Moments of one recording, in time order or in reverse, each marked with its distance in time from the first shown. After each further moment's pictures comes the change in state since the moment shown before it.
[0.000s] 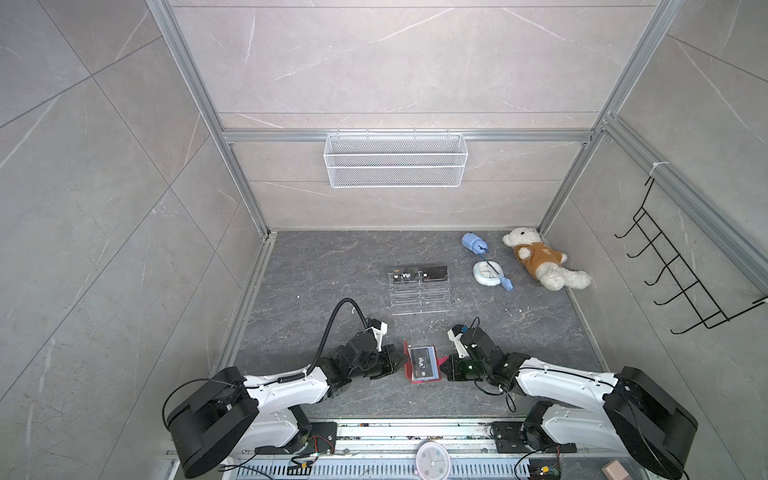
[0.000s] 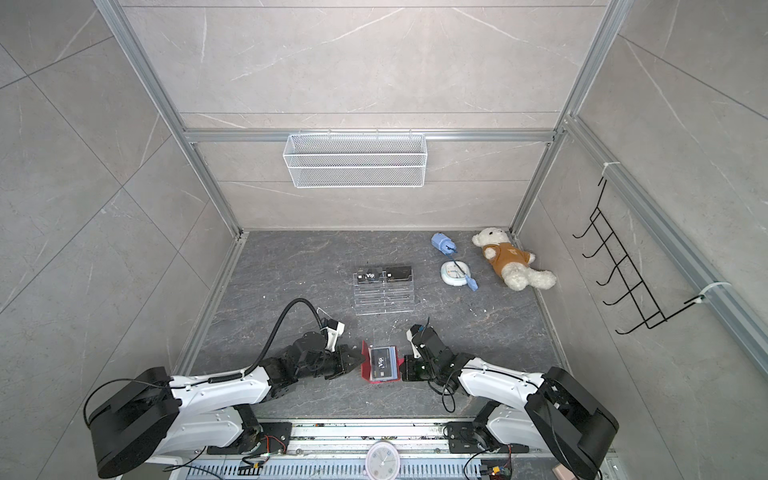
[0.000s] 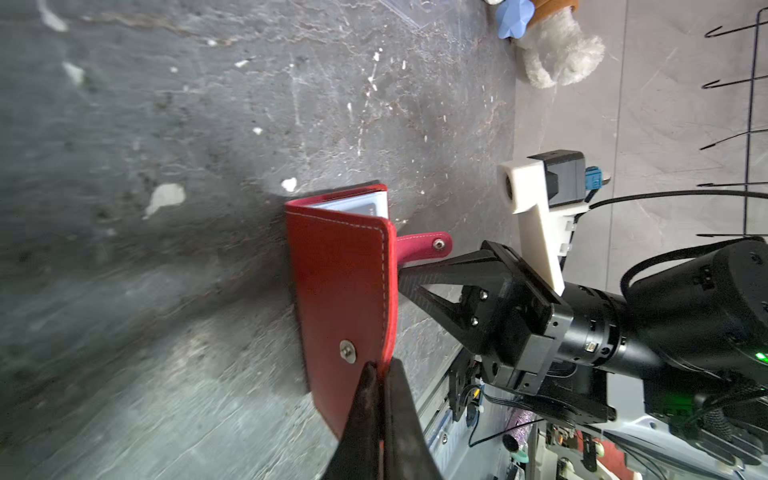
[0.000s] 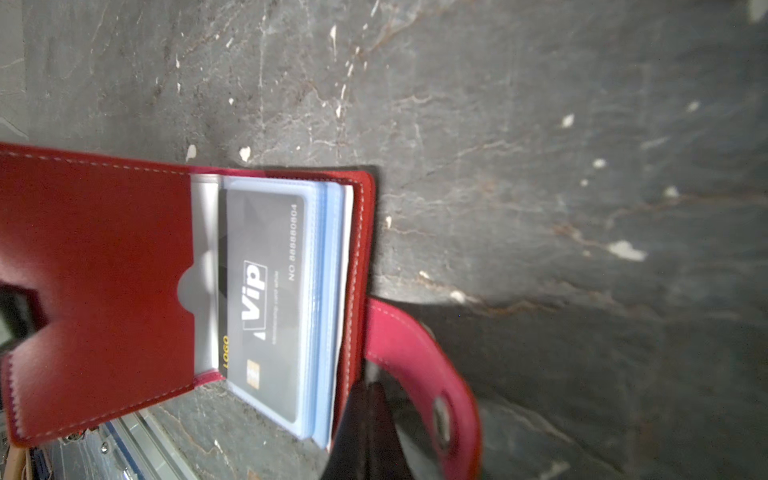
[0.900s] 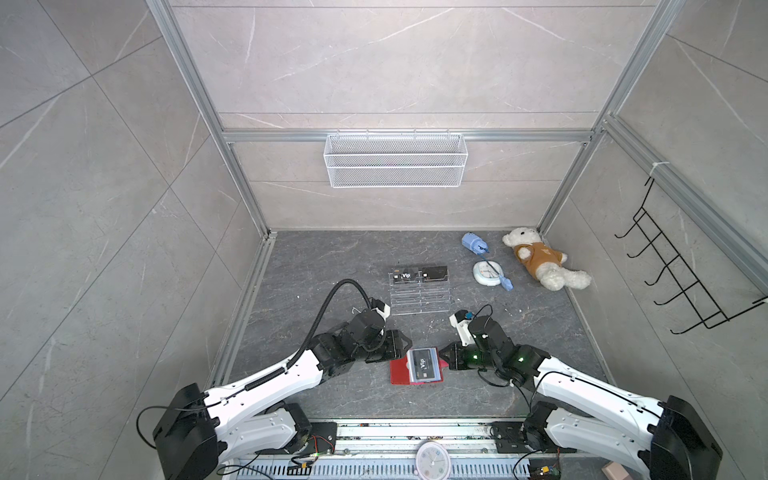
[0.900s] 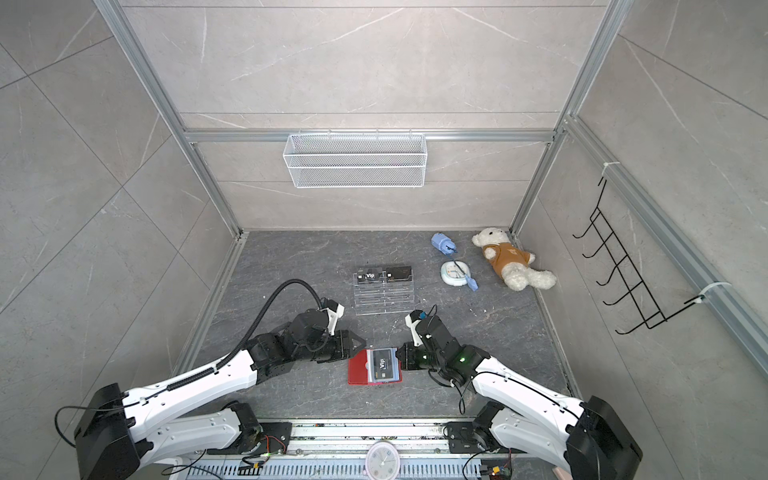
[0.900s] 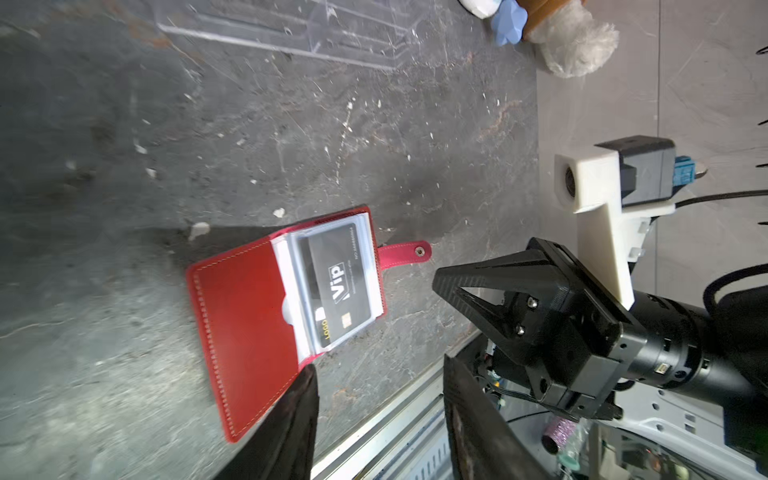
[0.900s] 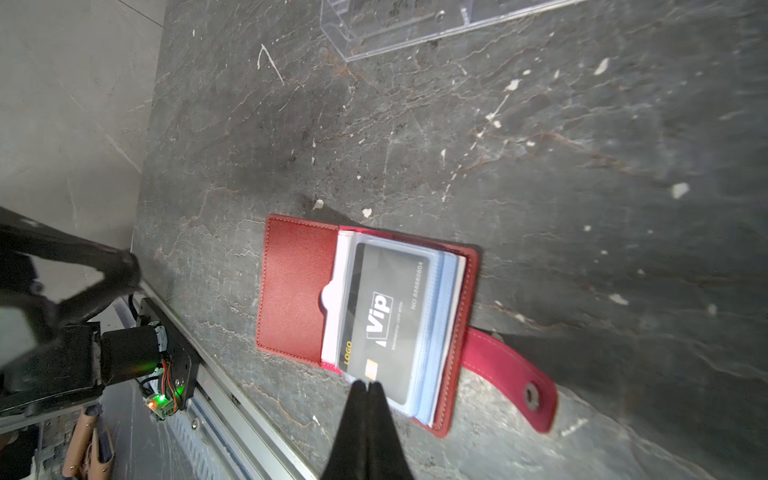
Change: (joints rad) left arm -0.002 -0.063 0.340 -0.509 -0.030 0.116; right arm 0.000 -0.166 0.151 -0.179 -0.012 -0.012
